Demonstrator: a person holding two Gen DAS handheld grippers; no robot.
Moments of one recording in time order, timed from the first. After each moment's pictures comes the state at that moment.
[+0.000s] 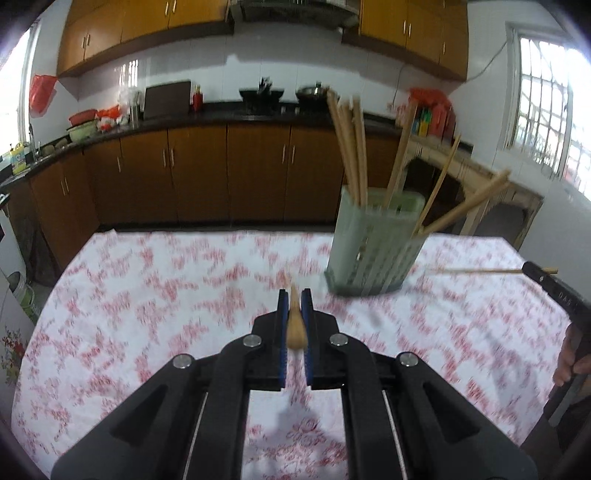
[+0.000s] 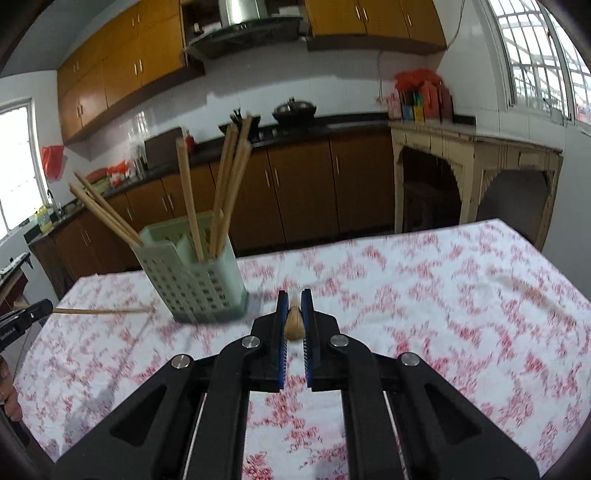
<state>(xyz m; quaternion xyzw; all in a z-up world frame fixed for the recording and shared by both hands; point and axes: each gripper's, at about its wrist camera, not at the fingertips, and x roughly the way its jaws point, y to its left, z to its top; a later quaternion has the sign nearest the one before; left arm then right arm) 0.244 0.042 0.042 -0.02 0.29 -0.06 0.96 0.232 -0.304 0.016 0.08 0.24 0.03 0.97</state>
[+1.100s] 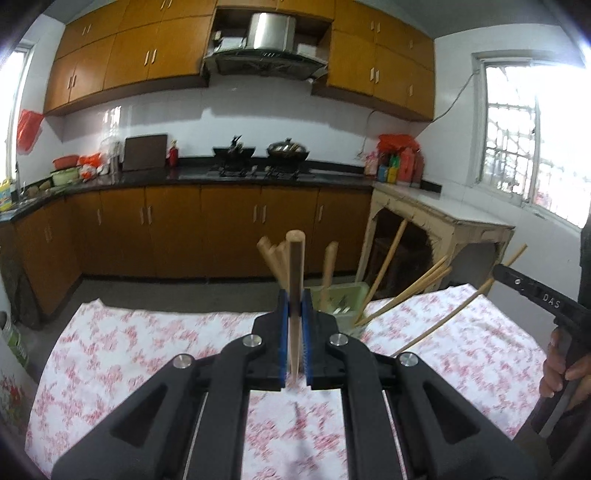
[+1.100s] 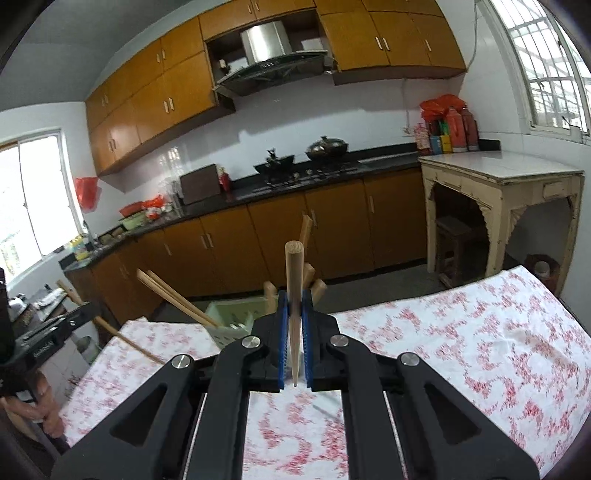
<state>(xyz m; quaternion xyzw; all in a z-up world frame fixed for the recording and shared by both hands) 0.232 0.007 0.138 -0.02 0.19 -0.11 0.97 0.227 -0.292 0.115 0.11 0.19 0.10 0.97</state>
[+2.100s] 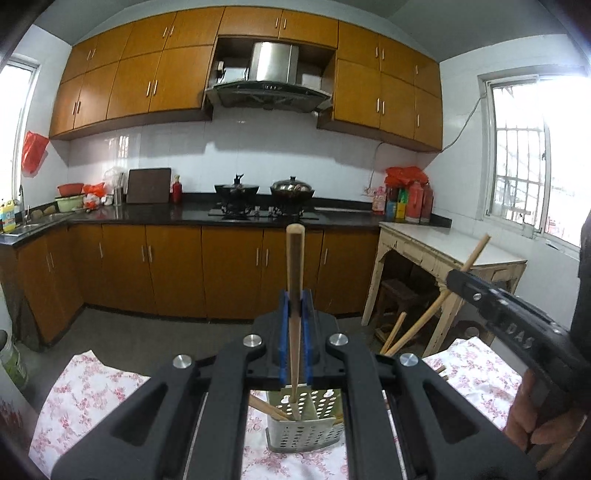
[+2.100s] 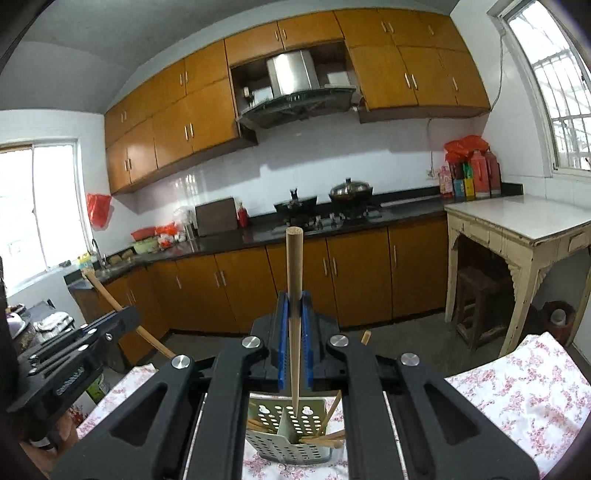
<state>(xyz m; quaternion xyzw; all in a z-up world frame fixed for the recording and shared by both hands) 0.313 -0.048 0.203 -0.03 0.15 -0.08 0.99 0.300 -0.245 0.170 0.09 0.13 0.12 0.98</state>
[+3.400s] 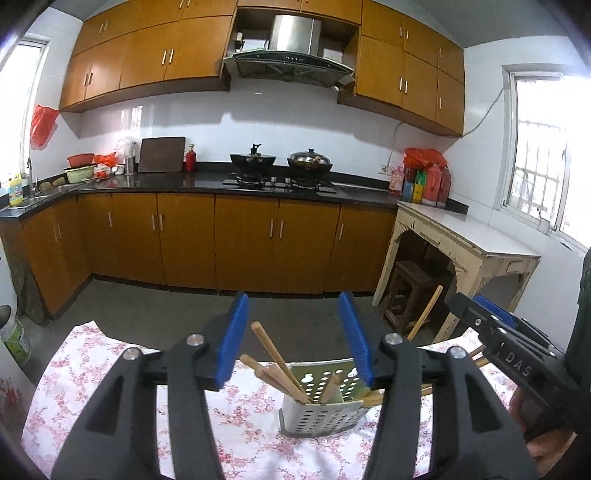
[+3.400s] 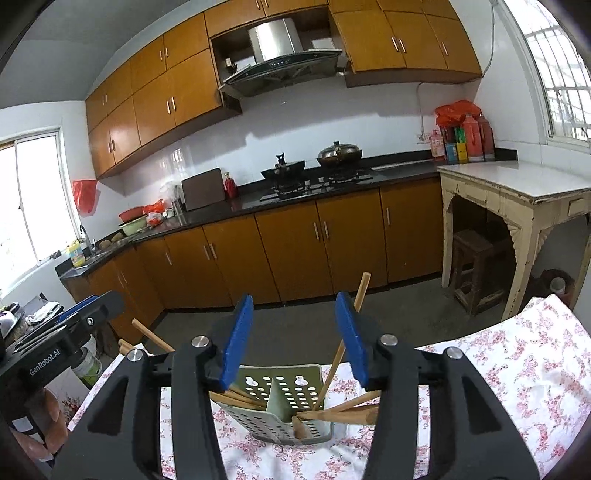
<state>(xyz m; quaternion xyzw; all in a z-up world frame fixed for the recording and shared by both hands) 0.334 -0.011 0.169 -0.05 0.19 -0.06 0.98 0.320 -0.241 0.130 0.10 0.18 0.10 0.97</state>
